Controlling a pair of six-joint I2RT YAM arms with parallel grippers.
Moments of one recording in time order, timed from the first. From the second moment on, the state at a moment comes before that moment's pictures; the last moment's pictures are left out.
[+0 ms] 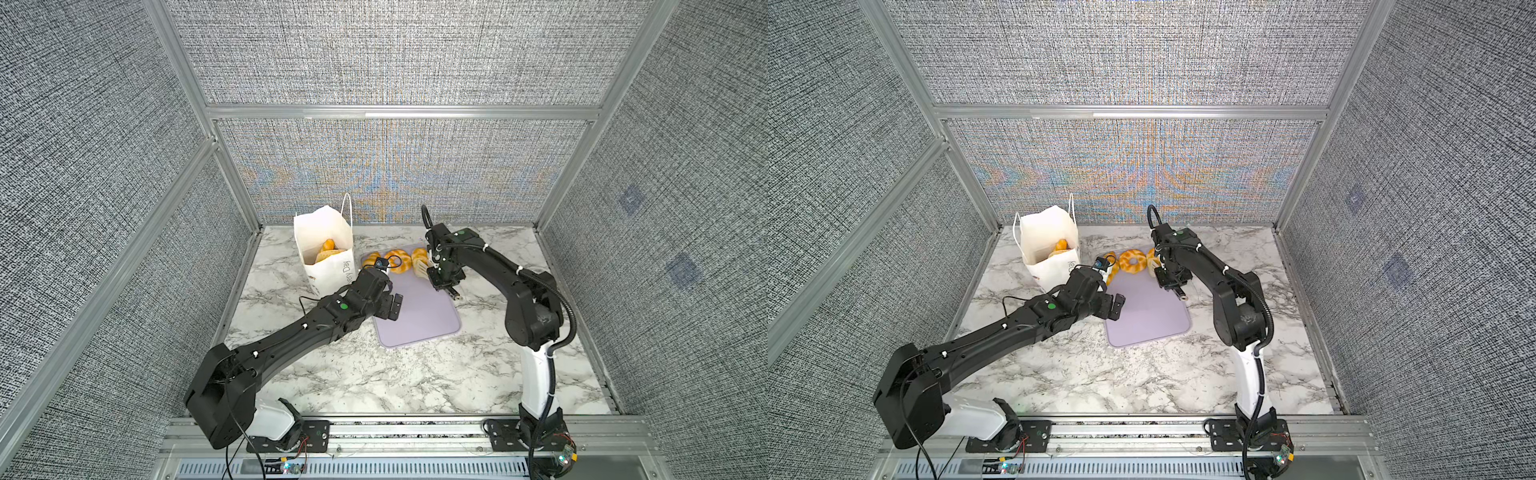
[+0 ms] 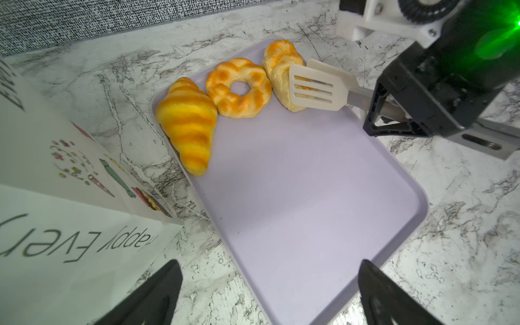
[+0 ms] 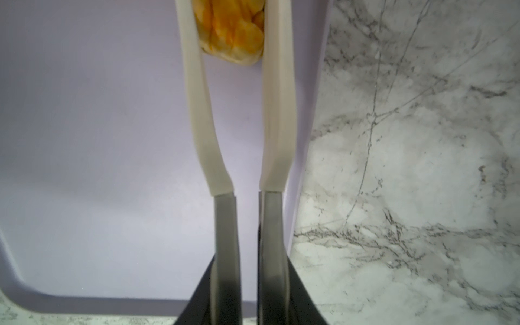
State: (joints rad) left arm -0.78 1.40 0.99 -0.34 -0.17 -0.28; right arm 0.46 2.10 1.82 -1.15 0.07 0.13
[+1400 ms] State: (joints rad) left arm -0.78 1.40 0.95 -0.34 -0.03 -0.26; right arm 0.57 1.88 1.59 -1.15 0.23 0.23
